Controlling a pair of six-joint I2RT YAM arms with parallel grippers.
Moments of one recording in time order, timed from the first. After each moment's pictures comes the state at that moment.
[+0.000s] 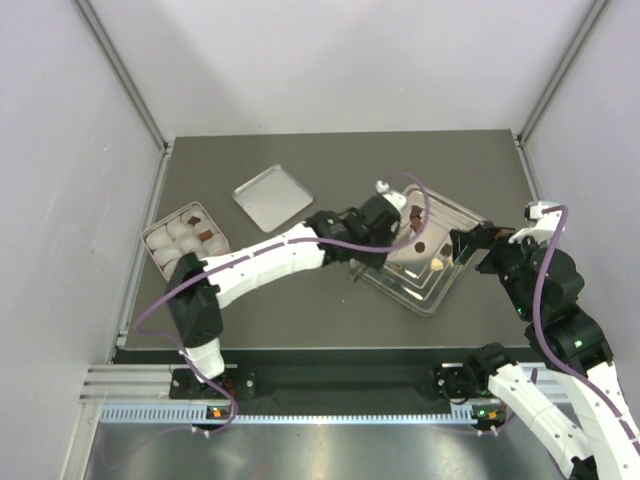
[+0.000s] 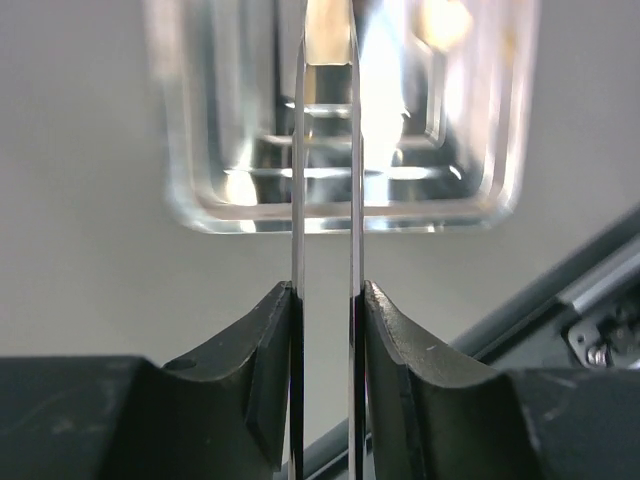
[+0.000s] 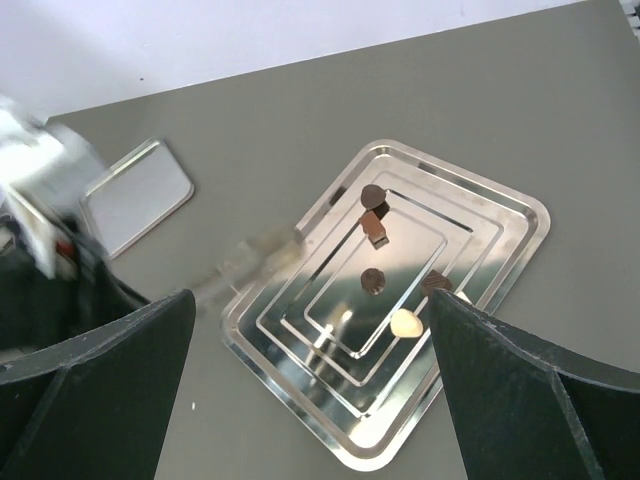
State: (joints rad) left arm -1.05 1.79 1.60 -0.68 -0.16 -0.42; right arm 0.42 0.47 0.89 -0.60 0.27 0.34
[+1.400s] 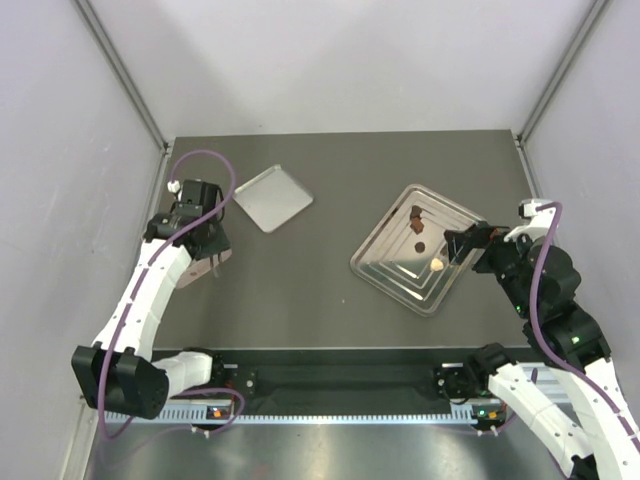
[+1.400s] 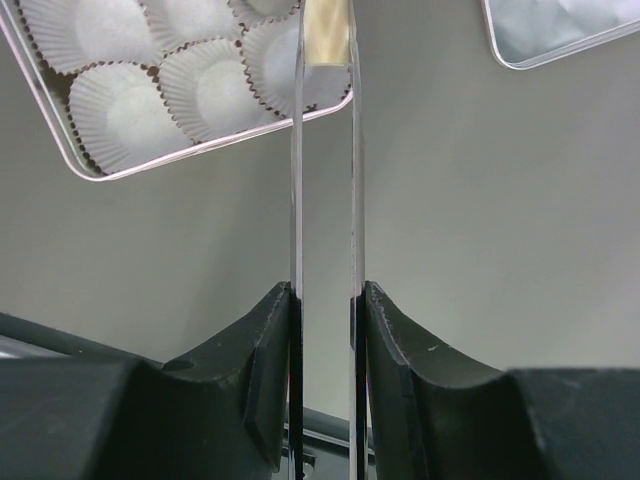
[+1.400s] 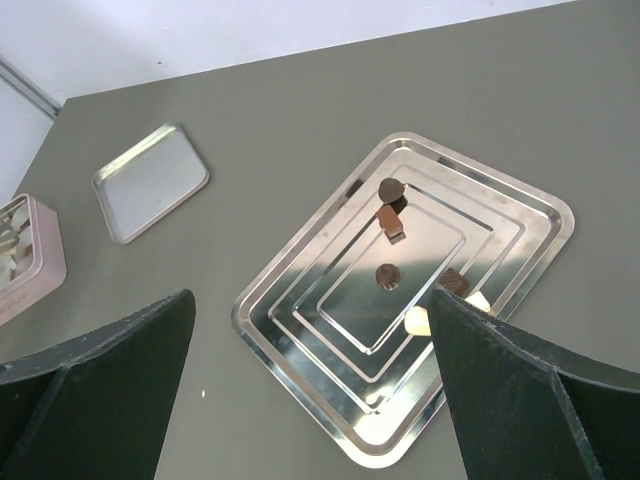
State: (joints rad) left arm -0.16 1.18 1.15 -0.97 -0.26 -0.50; right arm 0.42 0.48 0.89 -0.59 0.21 0.34
